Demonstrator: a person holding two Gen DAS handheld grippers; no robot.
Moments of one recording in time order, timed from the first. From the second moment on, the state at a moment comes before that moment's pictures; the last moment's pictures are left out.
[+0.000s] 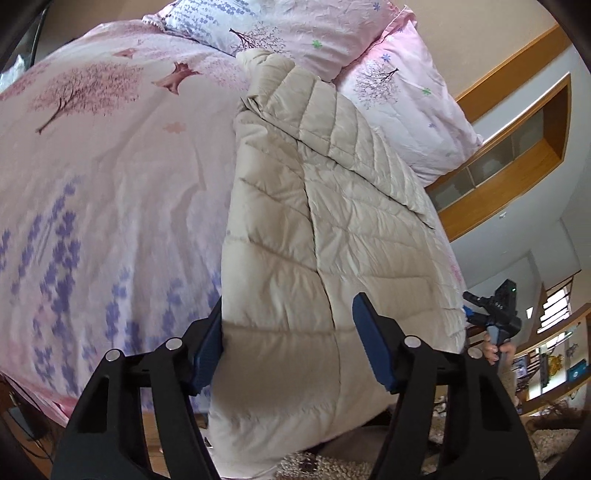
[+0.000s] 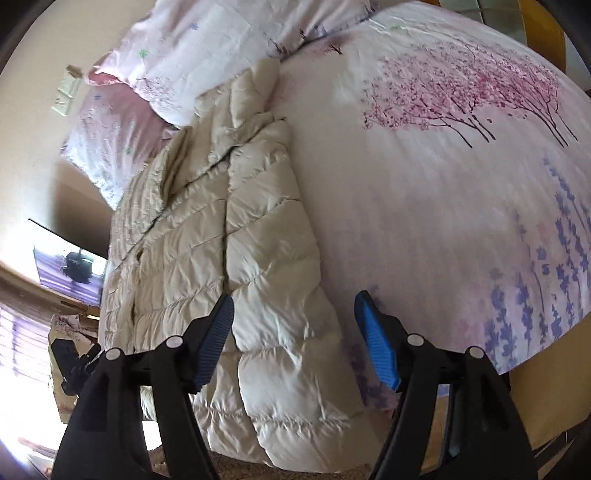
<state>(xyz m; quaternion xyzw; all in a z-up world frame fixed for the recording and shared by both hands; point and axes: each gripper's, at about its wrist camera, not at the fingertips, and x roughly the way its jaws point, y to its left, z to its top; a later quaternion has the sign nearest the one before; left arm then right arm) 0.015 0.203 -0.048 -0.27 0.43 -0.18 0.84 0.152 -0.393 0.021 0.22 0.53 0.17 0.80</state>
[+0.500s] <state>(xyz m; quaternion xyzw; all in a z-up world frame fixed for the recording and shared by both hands) -0.031 0.202 -0.060 -0.32 0.41 -0.23 0.82 0.108 -0.403 0.014 0.27 0.54 0.28 0.74</state>
